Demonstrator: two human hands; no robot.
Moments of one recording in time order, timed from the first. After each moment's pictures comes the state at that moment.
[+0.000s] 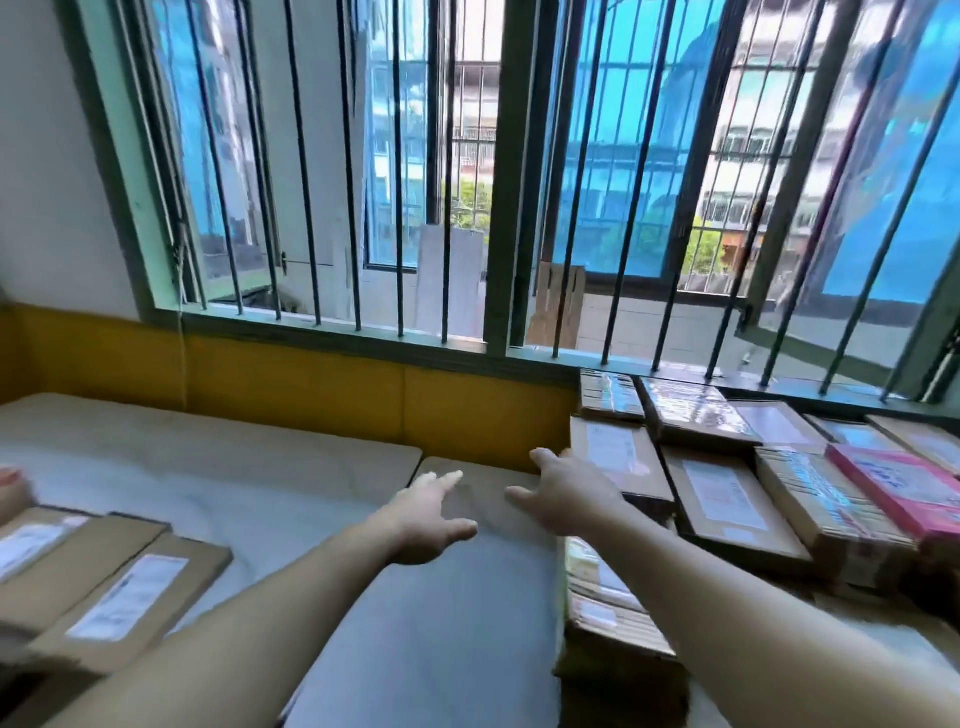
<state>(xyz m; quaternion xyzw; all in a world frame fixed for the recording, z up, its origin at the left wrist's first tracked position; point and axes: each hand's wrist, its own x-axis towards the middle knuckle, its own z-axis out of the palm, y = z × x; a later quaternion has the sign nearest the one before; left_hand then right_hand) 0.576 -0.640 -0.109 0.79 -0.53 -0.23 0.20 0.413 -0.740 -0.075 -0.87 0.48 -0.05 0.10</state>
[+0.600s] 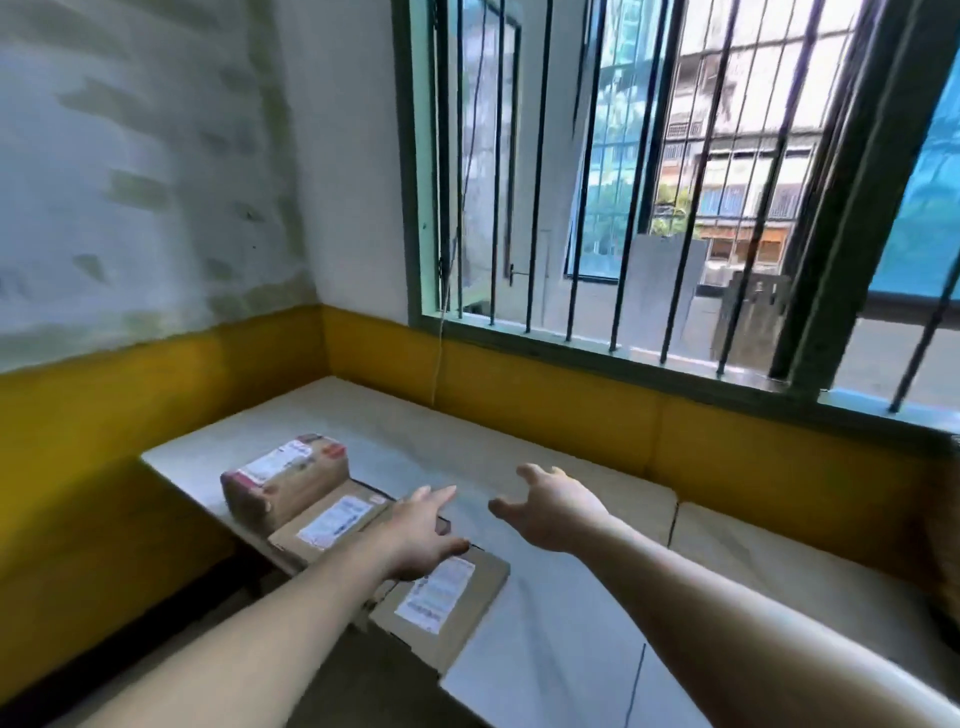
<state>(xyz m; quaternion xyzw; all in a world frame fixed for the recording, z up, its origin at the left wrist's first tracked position) 0.877 -0.426 -0.114 0.90 -0.37 -0.16 0.17 0.771 -0.579 -0.094 -0.94 0.30 -0.02 0.19</state>
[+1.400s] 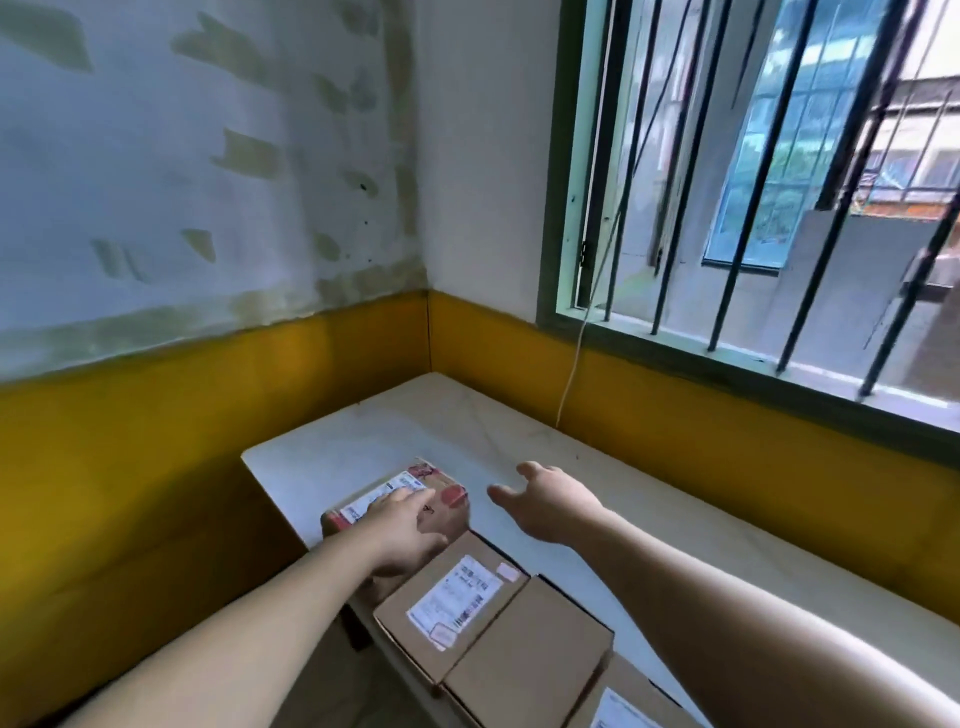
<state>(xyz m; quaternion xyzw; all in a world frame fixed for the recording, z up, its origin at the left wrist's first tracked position) 1.189 -0.367 -0.160 0.95 -0.24 -0.17 0.14 1.102 -0.547 -0.125 -0.95 0.22 0.02 0.23</state>
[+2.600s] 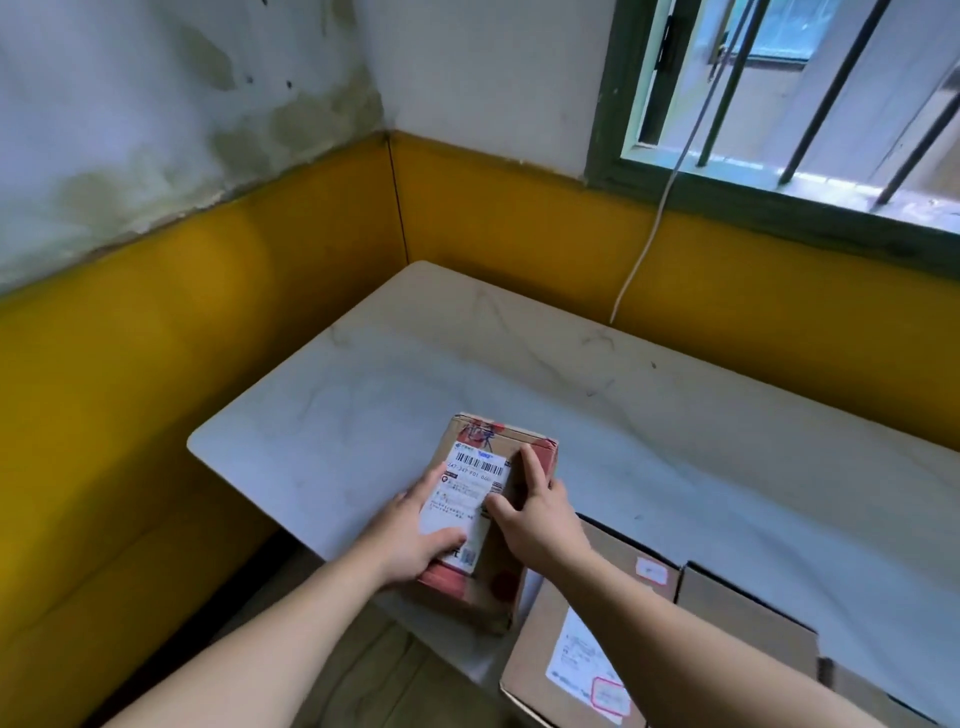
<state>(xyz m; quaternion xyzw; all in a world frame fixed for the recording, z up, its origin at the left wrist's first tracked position) 1.422 -0.321 -0.293 0.86 -0.29 -0.32 0.27 1.313 -0.472 -0.295 -0.81 0.39 0.05 0.43</state>
